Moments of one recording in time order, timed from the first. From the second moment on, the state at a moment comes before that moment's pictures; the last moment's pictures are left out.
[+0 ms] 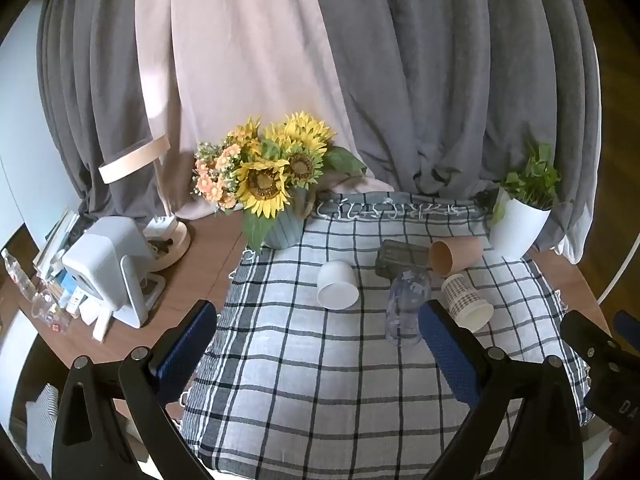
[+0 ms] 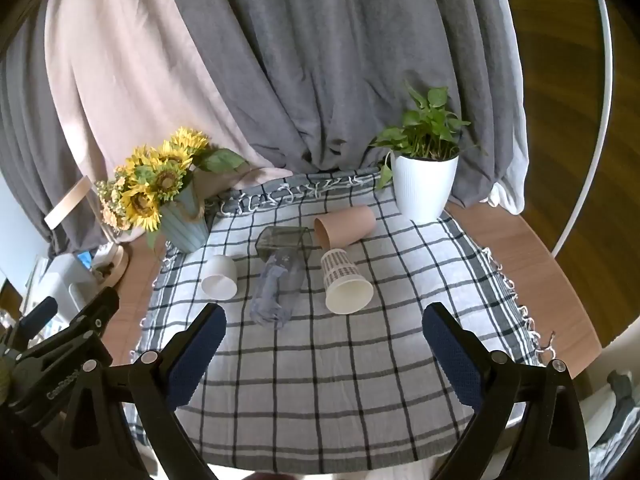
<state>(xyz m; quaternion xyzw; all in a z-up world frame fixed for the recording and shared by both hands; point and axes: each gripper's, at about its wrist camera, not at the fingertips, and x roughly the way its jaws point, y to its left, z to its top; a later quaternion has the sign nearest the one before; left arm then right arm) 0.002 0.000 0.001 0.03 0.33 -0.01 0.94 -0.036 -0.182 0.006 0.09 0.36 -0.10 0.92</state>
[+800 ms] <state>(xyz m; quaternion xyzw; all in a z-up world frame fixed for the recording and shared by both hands) 0.002 -0.003 0.005 0.04 0.32 -0.01 0.95 -0.034 -0.181 0.007 0.09 0.36 -0.09 0.92</state>
